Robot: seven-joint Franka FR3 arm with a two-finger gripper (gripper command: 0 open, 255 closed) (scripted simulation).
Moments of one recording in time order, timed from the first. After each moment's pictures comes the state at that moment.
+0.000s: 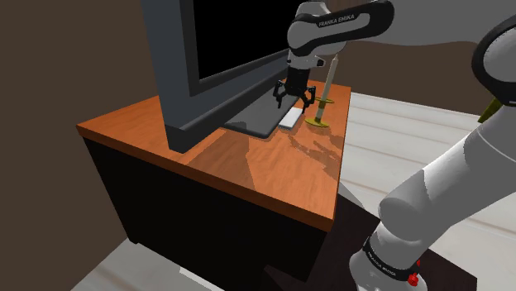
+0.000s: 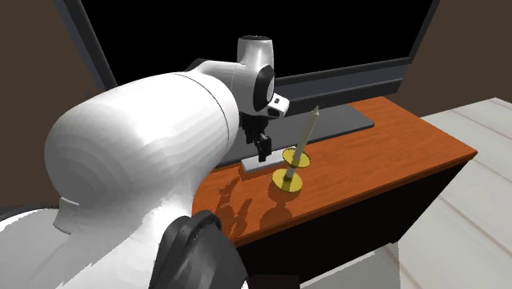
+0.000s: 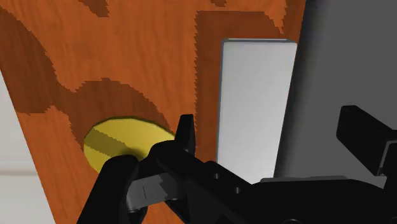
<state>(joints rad) -0.30 -0.25 0.09 -2.09 0.03 1.87 0.88</state>
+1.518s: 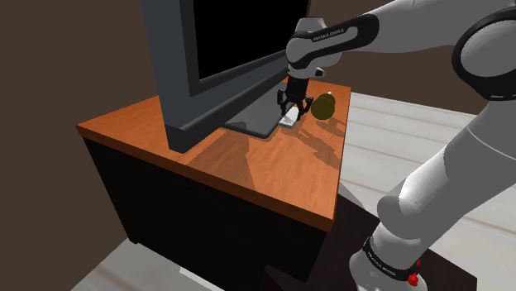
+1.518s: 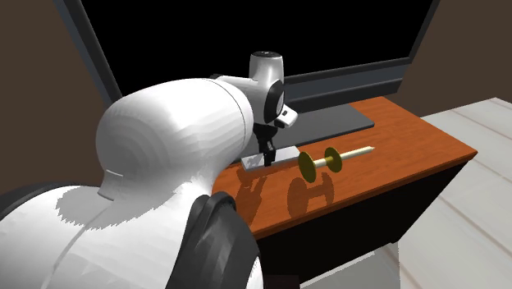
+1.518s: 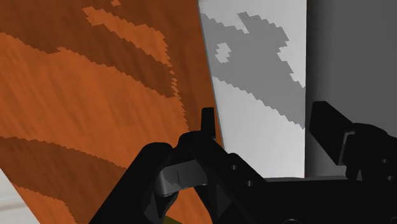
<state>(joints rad) -0.34 -0.18 0.08 -2.12 0.01 1.98 1.05</state>
